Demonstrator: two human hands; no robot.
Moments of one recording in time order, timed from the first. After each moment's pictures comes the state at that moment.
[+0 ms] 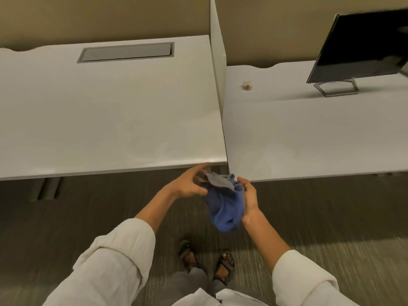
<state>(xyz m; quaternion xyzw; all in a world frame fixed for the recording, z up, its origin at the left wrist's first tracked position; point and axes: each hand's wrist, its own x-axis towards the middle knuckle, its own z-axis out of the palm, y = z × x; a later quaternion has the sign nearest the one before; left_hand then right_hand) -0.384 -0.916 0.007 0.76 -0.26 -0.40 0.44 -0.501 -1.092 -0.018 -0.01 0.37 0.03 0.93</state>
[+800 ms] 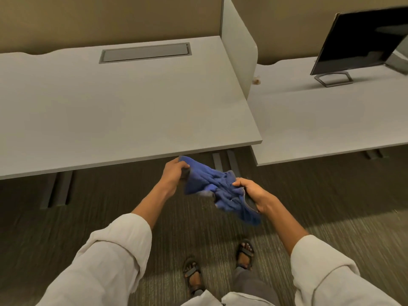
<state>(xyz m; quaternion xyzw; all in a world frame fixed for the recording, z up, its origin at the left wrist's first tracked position) -0.377 -0.736 0.011 0.73 0.07 -0.29 0.62 -0.524 -0.955 -0.002 -0.45 0.28 0.23 0.82</state>
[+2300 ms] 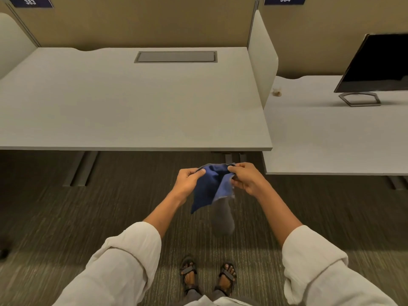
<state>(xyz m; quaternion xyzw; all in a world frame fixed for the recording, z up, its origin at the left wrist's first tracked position) -0.445 -0.734 0.009 0.74 0.01 -0.22 0.64 -0.493 -0.924 0.062 -0.67 0.35 0.11 0.64</state>
